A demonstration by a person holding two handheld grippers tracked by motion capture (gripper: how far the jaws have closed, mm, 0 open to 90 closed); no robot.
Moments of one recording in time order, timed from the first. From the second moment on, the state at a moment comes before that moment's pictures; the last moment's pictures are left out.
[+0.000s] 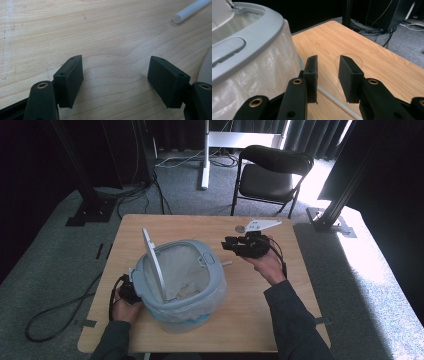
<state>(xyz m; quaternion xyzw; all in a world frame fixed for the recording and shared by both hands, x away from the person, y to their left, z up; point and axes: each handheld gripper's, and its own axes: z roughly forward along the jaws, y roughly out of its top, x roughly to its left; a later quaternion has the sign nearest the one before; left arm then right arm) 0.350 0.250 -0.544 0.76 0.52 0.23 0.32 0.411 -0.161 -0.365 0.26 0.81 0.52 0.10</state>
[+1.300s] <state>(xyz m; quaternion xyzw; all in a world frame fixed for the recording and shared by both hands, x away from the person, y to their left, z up) 0.351 0.248 -0.544 0.76 0.52 0.23 0.32 0.459 -0.139 -0.454 0.28 0.87 0.41 0.09</state>
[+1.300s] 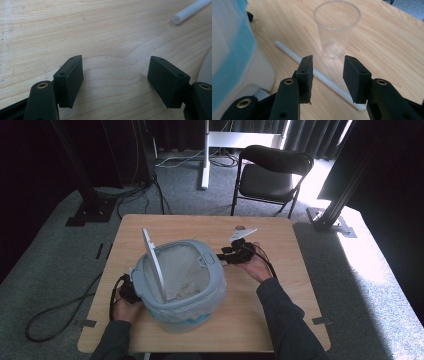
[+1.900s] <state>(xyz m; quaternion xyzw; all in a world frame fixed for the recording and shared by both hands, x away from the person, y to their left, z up) 0.351 0.249 -0.544 0.76 0.52 0.23 0.32 0.478 -0.128 -0.508 0.28 0.89 0.34 0.09</state>
